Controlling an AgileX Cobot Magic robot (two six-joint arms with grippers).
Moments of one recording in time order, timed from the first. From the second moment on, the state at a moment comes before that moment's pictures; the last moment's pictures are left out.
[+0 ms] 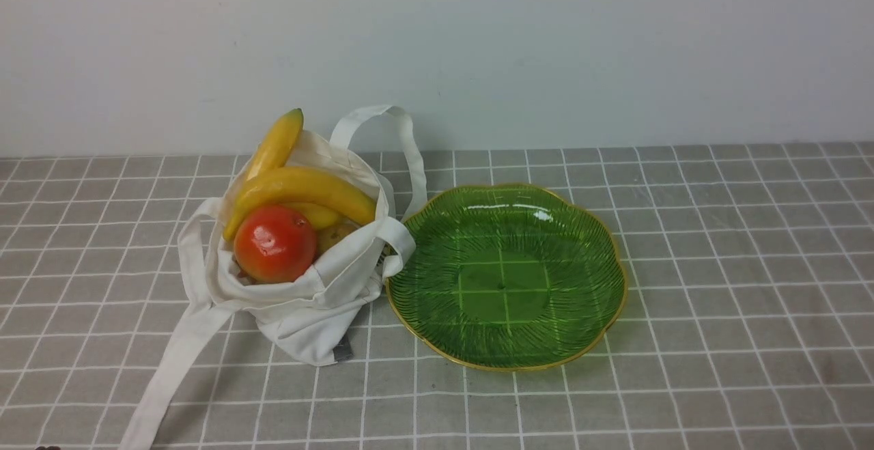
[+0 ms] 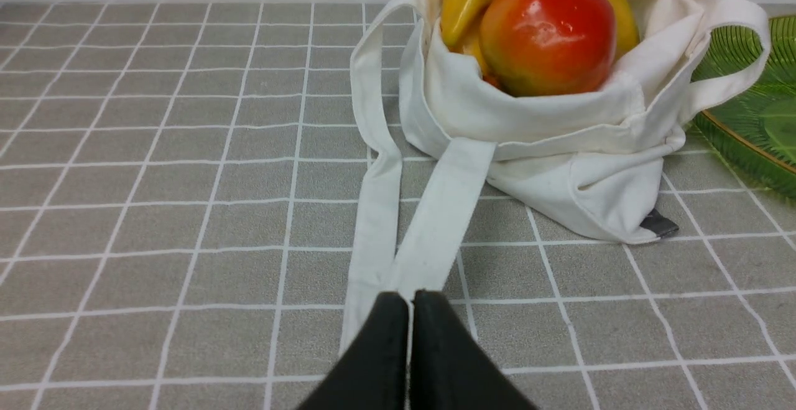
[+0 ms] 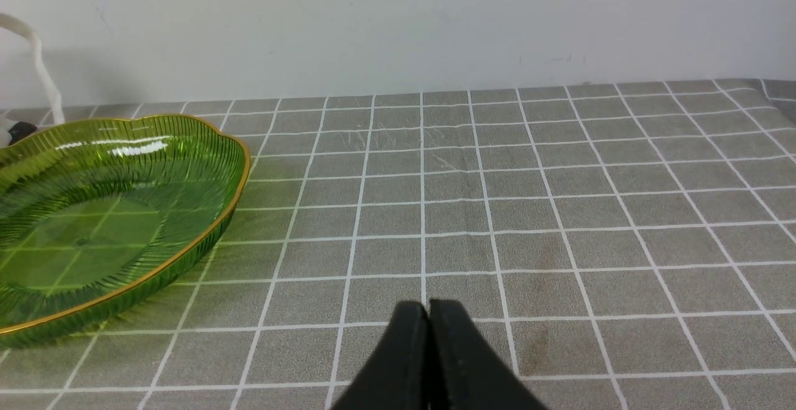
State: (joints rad) right arm 0.00 -0.01 0.03 0.02 0.37 0.02; left arm -0.07 -0.01 0.03 0.01 0.38 -0.06
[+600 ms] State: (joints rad) right arm 0.00 -0.01 0.03 0.02 0.37 0.02; left arm -0.07 -0.01 0.03 0.09 0.38 -0.06
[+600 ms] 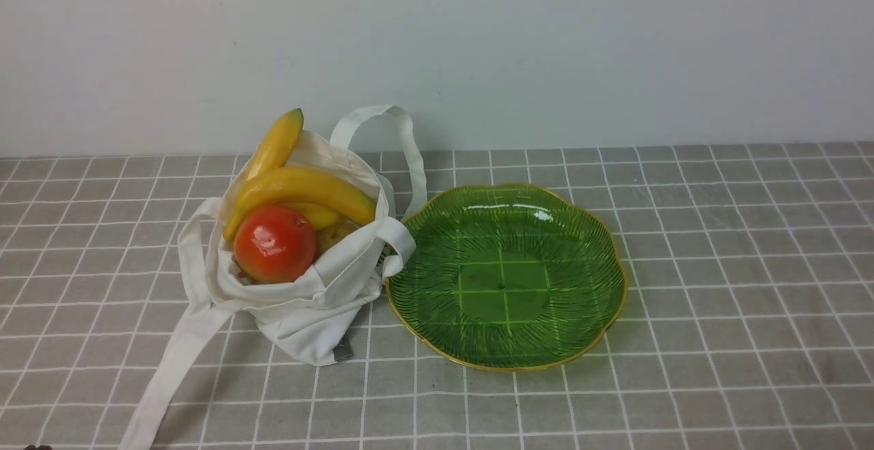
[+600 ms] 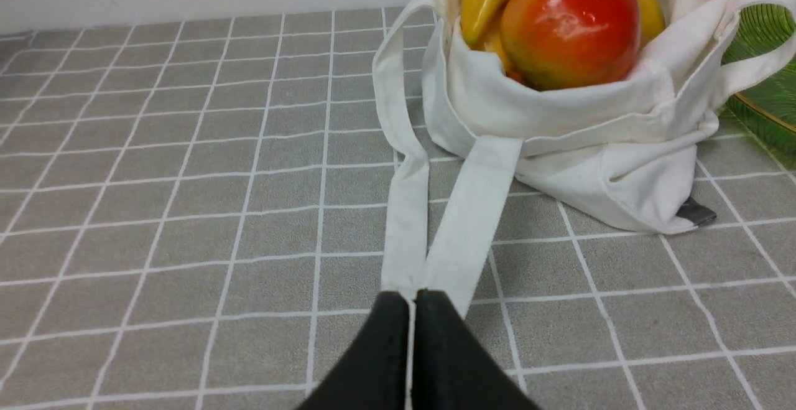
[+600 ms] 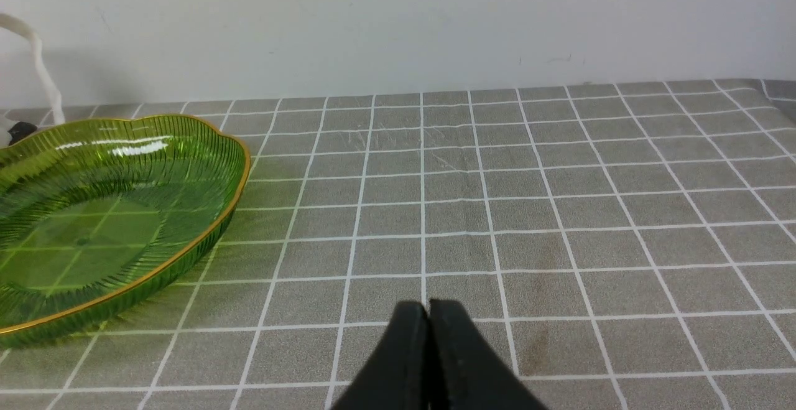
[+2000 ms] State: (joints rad) right arm 0.00 -0.01 0.03 0.02 0.37 0.02; left arm -0.07 1.30 -0.98 -0.28 0.87 0.12
